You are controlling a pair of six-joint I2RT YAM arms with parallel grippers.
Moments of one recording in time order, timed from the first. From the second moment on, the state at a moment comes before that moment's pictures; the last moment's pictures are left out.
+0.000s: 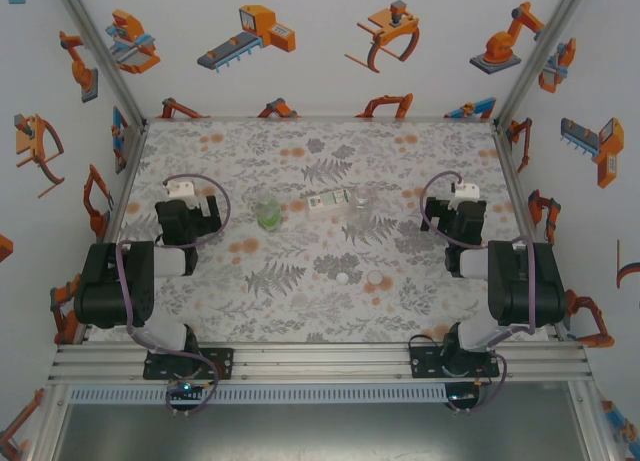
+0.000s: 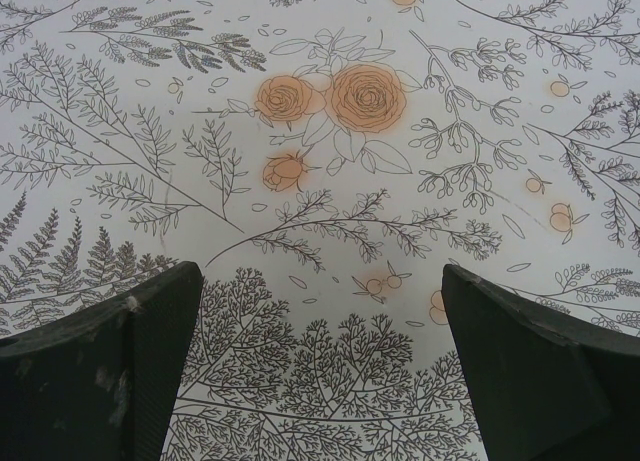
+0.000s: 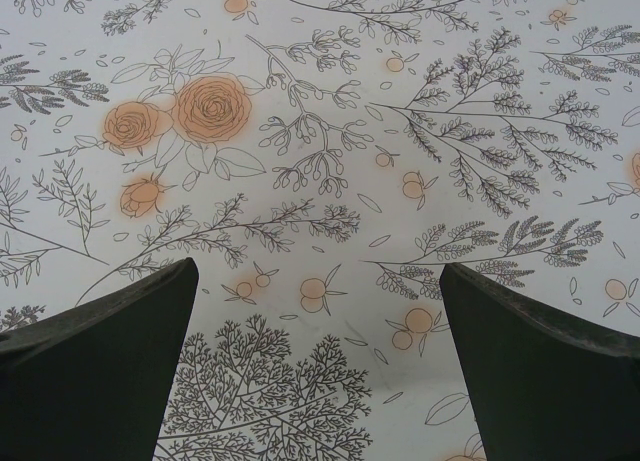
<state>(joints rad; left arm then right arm) -0.03 1.57 0.42 0.75 -0.09 -0.02 -0.04 1.57 0.40 0.77 0.02 0.01</state>
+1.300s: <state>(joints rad) -0.07 0.99 0.83 -0.32 0.09 -0.12 0.16 1.27 0.49 0.44 -0.65 -0.07</state>
